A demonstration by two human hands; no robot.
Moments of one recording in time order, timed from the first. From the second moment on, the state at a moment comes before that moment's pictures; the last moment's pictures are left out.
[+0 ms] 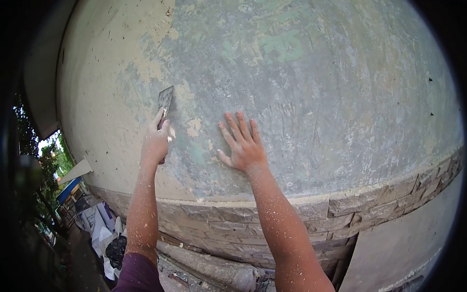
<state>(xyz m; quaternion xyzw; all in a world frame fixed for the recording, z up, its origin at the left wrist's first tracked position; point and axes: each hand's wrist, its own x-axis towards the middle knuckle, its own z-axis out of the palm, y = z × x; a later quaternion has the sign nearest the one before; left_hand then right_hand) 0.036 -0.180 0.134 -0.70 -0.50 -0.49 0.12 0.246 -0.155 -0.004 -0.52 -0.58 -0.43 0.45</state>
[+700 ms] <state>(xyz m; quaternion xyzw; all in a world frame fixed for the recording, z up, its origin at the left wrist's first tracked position) 0.076 -0.159 0.200 -0.71 -0.43 -0.50 0.25 0.254 -0.154 -0.004 -0.48 -0.64 -0.38 0.46</state>
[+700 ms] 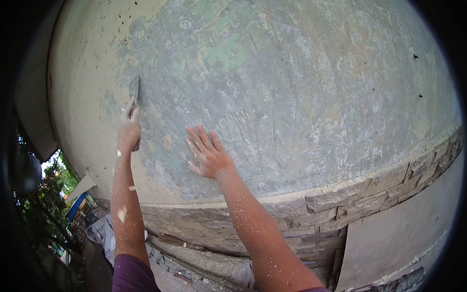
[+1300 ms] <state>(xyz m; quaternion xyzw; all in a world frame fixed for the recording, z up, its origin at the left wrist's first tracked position) 0.007 -0.153 0.049 -0.71 -0.47 -0.53 0.04 0.248 -0.162 -0.008 -0.50 -0.64 -0.39 0.43</state>
